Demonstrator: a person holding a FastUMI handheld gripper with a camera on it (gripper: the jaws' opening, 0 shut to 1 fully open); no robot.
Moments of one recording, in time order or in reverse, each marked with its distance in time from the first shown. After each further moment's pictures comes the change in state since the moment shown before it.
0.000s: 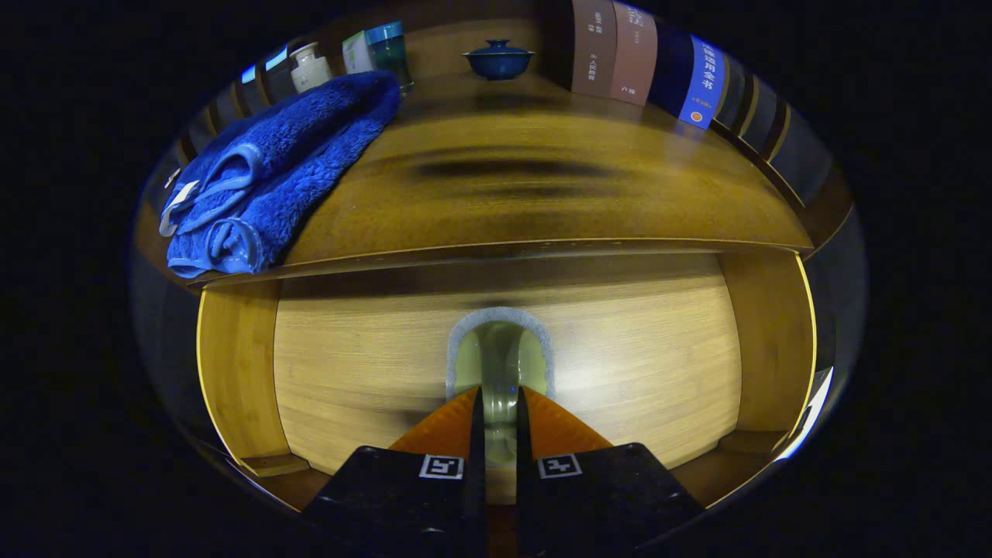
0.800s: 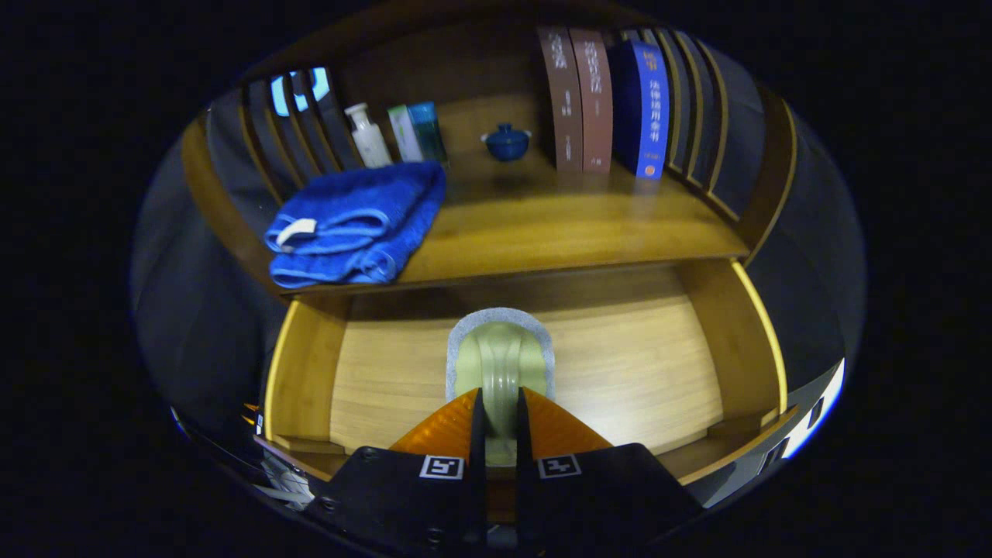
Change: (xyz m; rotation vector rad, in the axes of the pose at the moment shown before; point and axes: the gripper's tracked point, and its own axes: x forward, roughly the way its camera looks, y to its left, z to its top) arm -0.117 -0.001 0.010 0.031 -0.320 0.105
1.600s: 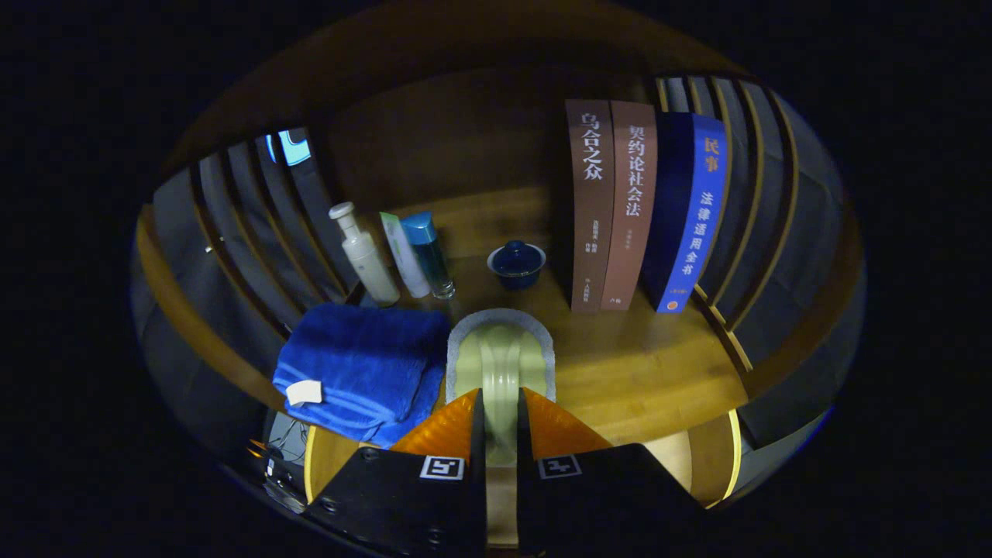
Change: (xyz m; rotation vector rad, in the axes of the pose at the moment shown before) arm 0.059 0.002 0.170 -0.007 -0.139 0.011
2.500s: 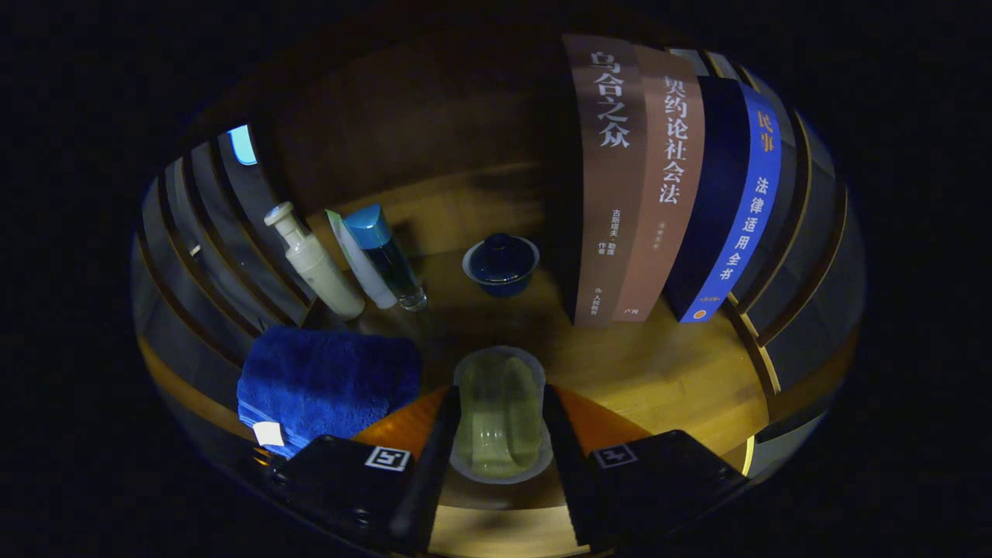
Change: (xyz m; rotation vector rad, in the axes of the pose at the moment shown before) arm 0.056 -0.007 0.010 0.056 0.065 -0.010
